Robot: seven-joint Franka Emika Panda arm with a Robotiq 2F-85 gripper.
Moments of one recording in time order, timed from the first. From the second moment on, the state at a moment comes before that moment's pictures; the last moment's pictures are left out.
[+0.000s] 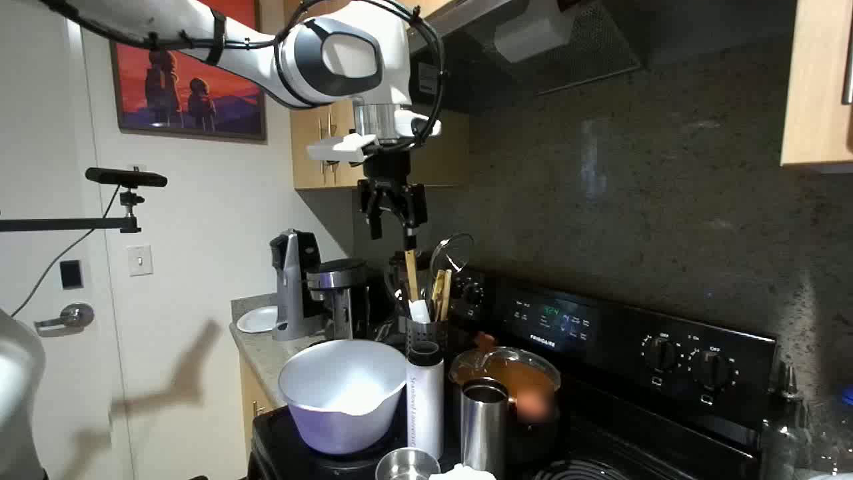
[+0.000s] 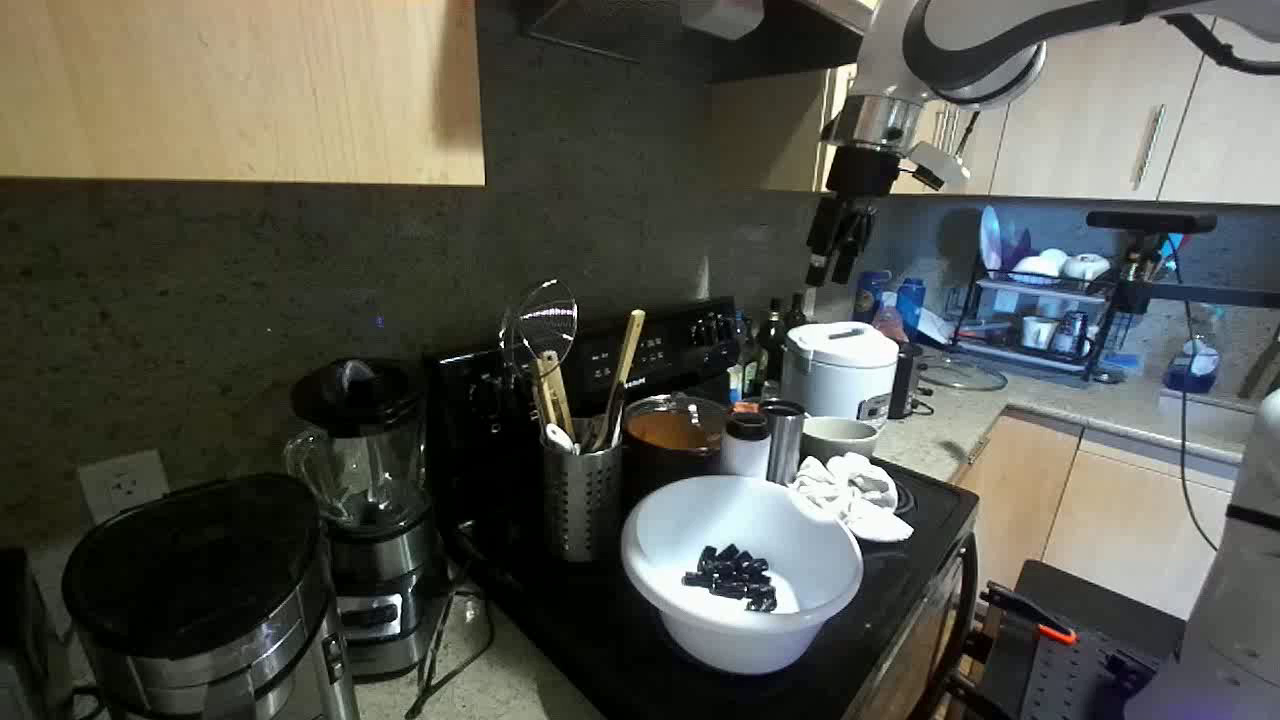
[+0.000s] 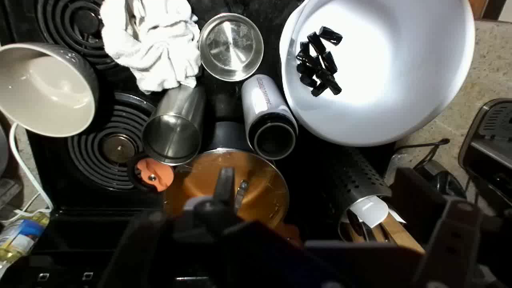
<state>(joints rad) 0.04 -0.42 -0.04 -2.17 0.08 1.90 -0.08</state>
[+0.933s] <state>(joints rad) 0.02 -0.34 -0.04 -2.13 0.04 1.91 -0.08</state>
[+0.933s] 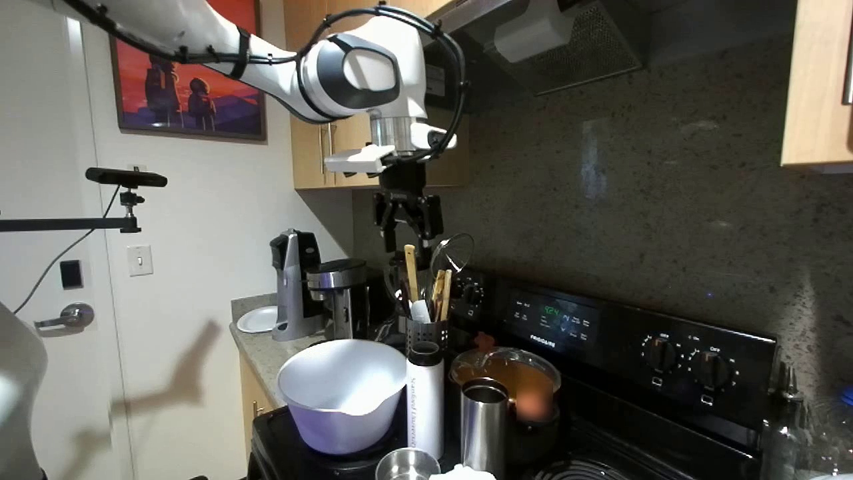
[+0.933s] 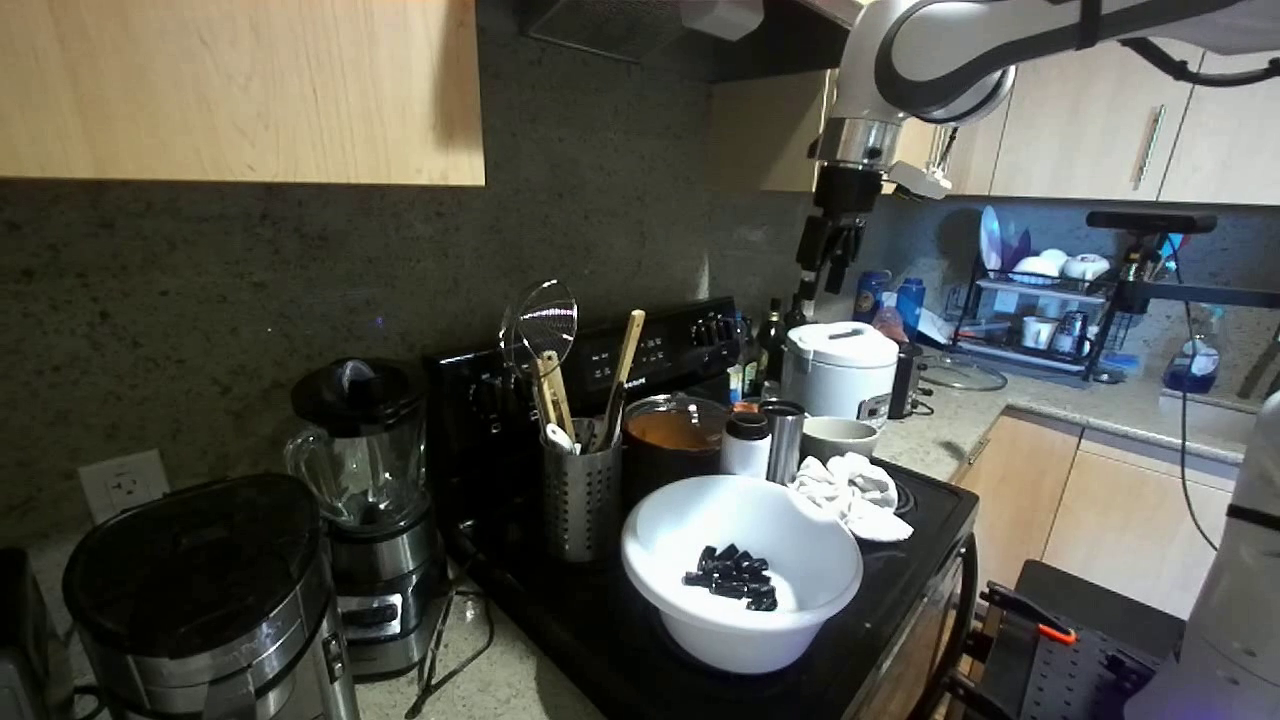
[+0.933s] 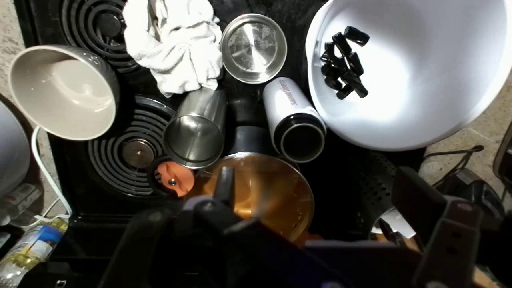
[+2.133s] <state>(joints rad) -0.19 0.29 -0.17 -1.70 -0.14 1.90 -0.21</state>
